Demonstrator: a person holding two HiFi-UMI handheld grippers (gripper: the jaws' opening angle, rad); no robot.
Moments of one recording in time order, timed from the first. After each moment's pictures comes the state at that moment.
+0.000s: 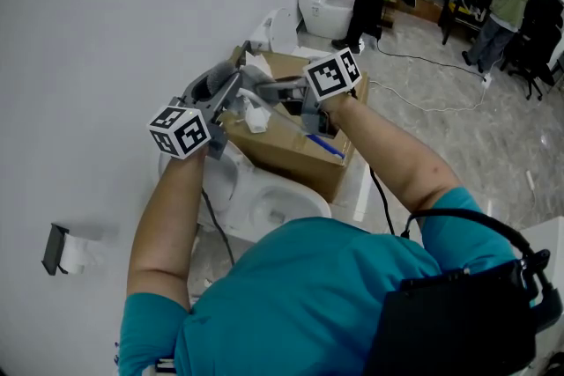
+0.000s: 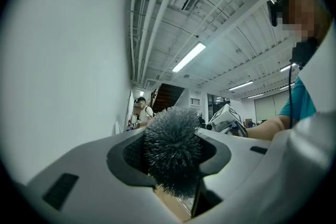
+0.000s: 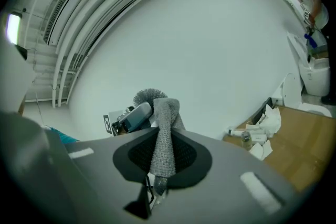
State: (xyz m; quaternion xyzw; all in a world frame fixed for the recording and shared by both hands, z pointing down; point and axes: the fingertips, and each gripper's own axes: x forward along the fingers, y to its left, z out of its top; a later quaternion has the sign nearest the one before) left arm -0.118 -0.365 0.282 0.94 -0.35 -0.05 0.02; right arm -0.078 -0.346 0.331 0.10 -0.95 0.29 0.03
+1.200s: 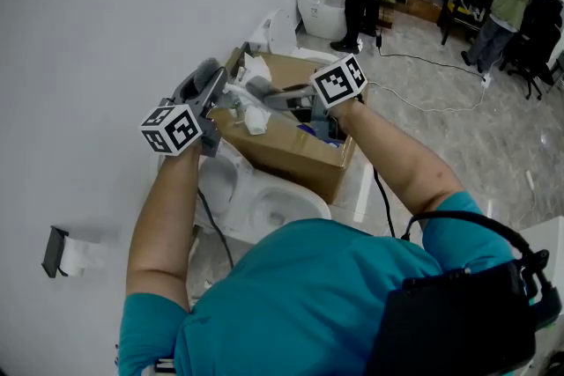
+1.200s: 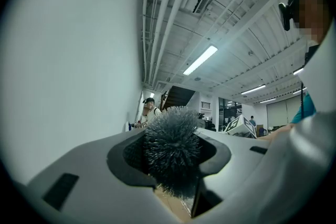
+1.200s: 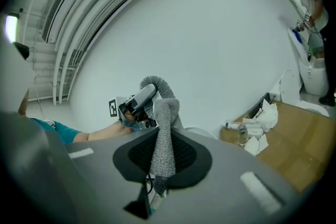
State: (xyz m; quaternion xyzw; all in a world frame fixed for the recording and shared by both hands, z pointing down) left arm -0.148 -0.386 0.276 0.91 -0.40 -0.08 0.05; right arm -0.062 -0.339 0.353 0.09 -0.95 0.29 0.06
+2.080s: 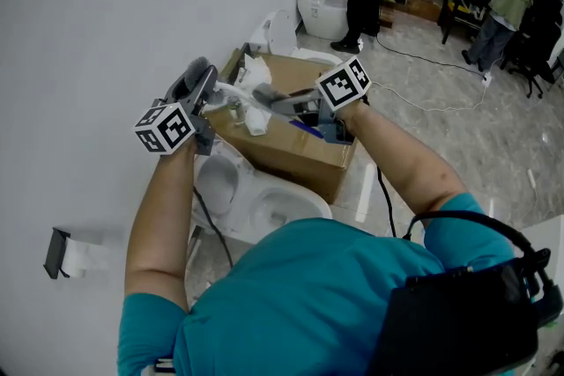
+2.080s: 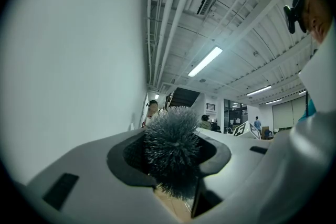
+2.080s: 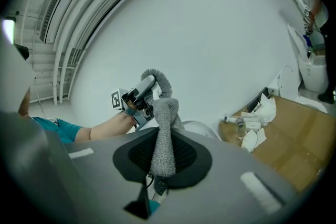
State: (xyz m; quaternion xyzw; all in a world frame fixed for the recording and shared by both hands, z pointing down) left arm -0.171 -0.393 0.271 0.90 -0.42 -0.09 0.05; right arm -0.052 -0.332 0.368 0.09 -0.94 0.30 0.09
